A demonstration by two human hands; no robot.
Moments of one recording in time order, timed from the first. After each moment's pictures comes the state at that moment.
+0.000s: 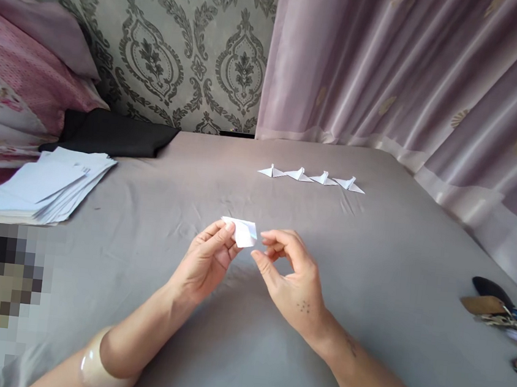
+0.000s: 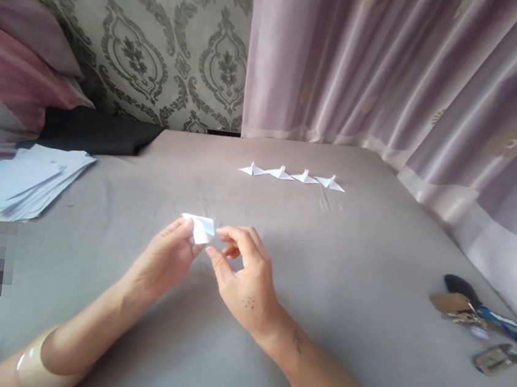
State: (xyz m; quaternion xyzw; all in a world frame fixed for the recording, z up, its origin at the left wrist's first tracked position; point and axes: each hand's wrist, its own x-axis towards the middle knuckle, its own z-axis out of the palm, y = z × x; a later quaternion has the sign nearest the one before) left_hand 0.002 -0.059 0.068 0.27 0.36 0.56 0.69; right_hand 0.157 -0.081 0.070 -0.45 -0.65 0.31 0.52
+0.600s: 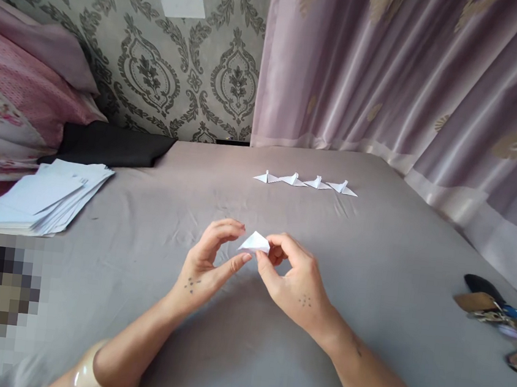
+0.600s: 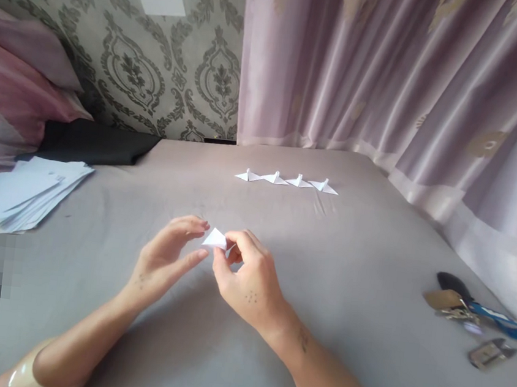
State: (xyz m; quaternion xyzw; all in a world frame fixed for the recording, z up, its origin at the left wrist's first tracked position) left_hand -0.001 -0.069 0.063 0.62 0.39 0.55 0.40; right_hand 0.168 -0.078 0.082 -0.48 -0.70 0.25 0.46
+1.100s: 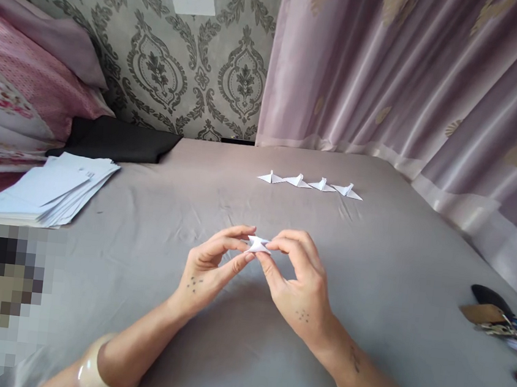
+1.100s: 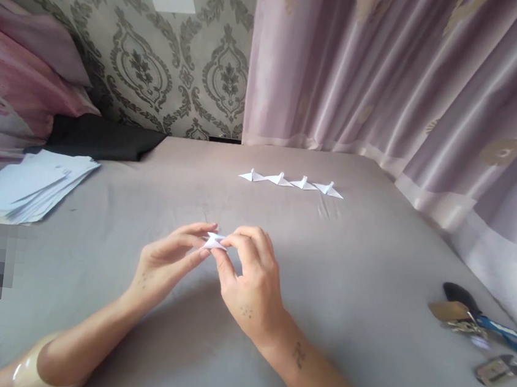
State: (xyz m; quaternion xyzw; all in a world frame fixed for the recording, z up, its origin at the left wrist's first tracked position) left_hand 0.003 -0.074 0.064 0.59 0.42 0.55 0.42; right_hand 0.165 -0.078 0.079 -0.44 -0.73 0.11 0.52
